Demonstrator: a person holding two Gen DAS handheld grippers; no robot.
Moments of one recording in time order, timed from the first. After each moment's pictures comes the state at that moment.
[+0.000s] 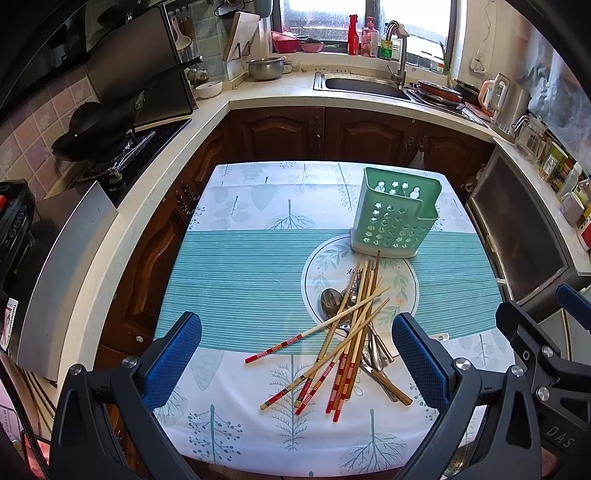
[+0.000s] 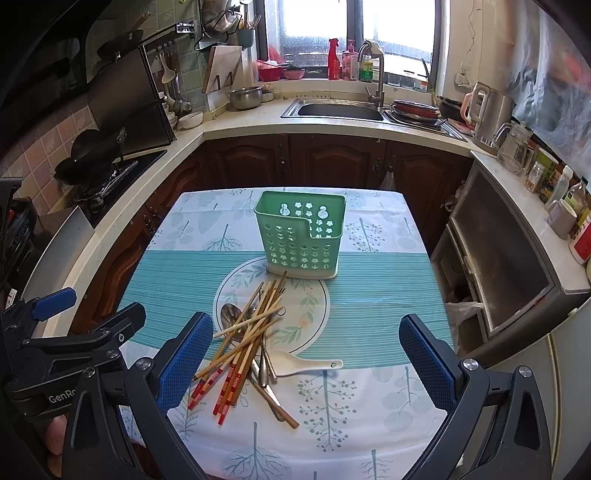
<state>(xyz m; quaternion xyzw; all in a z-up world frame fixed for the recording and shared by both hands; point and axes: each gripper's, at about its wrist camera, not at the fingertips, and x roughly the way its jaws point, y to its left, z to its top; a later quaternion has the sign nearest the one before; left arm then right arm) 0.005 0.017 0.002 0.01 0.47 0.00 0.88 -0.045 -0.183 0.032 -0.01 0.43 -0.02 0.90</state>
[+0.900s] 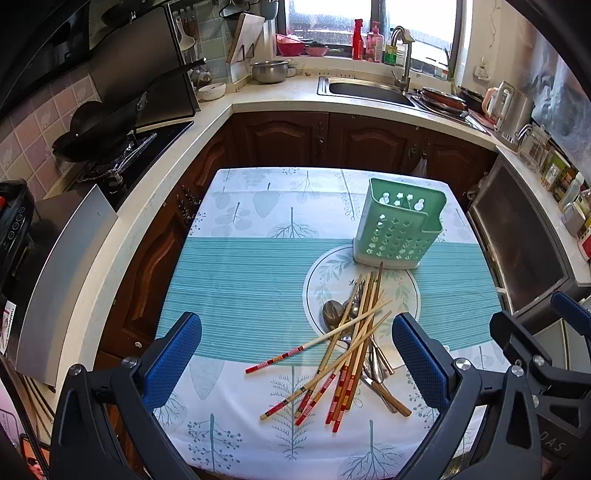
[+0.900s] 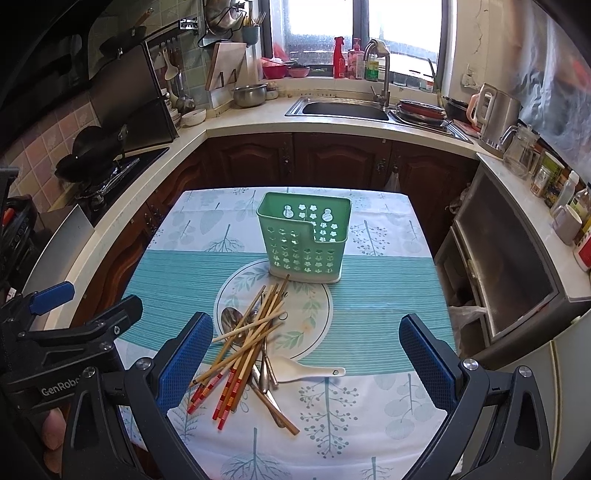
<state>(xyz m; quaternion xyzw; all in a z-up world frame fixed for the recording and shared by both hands) 0.013 0.024 0.009 0.00 0.46 0.00 0.89 -0.030 -0.182 0.029 -0.01 0.44 -0.01 0.90</state>
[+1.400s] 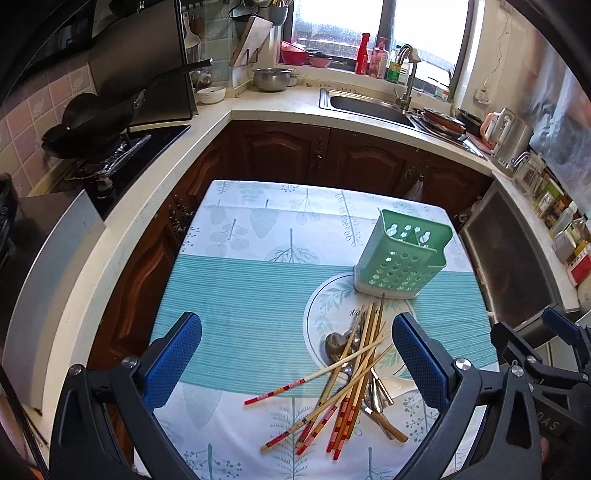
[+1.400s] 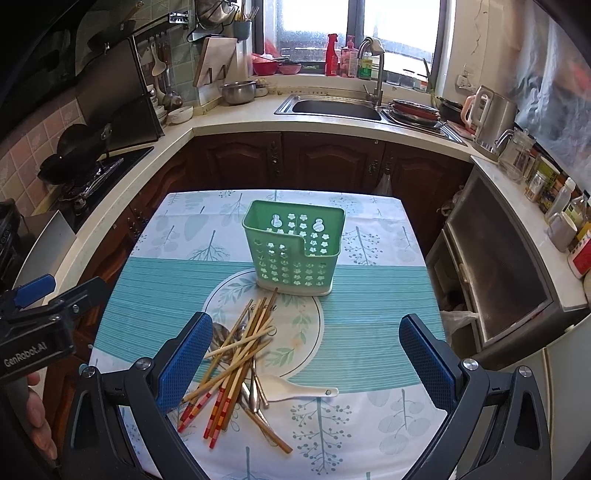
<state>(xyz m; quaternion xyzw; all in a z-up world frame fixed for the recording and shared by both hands) 0.055 0.058 0.005 -0.04 0.44 -0.02 0.90 0.011 -0.179 0.021 -0.03 0.44 -0.03 0.90</state>
